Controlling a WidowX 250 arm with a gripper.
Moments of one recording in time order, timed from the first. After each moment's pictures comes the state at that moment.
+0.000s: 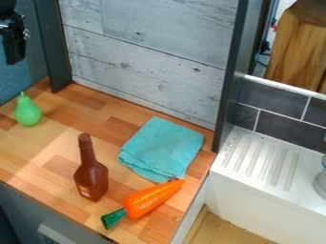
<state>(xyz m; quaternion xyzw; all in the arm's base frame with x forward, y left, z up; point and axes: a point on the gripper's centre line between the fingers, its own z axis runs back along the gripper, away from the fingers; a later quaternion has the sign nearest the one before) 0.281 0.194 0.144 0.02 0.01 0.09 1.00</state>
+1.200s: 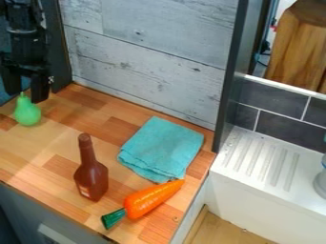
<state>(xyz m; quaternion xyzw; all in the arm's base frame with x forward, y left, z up) 0.315 0.201 0.058 0.01 0.10 0.03 0.99</state>
